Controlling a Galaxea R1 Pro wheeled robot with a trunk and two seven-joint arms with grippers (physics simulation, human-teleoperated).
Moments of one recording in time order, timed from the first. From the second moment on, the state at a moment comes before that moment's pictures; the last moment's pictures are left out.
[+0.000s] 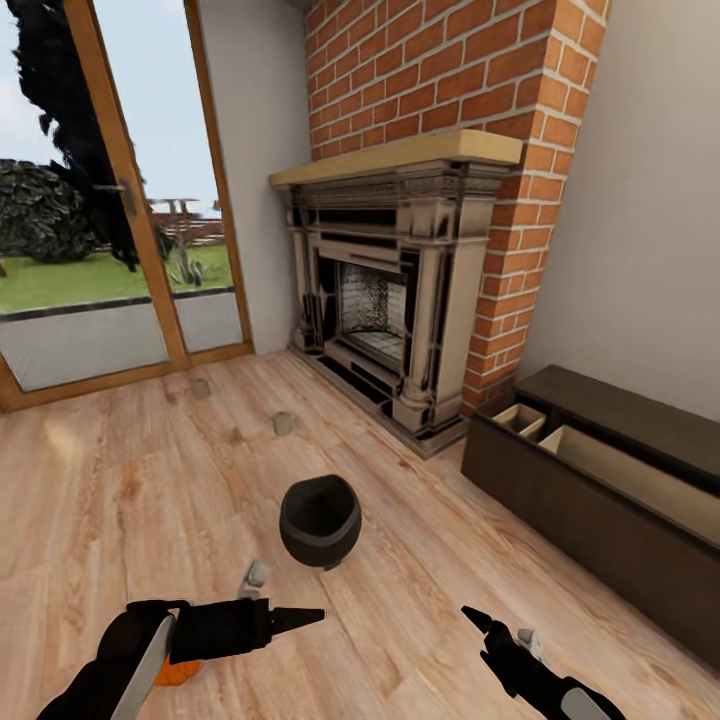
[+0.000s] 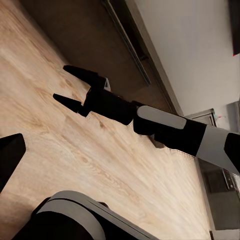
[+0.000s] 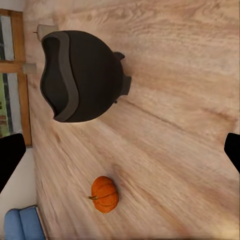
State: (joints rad) left arm -0.22 0.13 -0.03 -1.31 0.32 0.98 -1.11; right arm -0.46 -0.13 -0.18 -0.22 -0.81 0.35 0.60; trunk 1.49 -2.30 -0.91
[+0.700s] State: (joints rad) left arm -0.22 0.13 -0.03 -1.31 0.33 0.98 -1.11; right arm -0.46 -0.13 -0.18 -0.22 -0.80 0.35 0.60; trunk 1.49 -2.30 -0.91
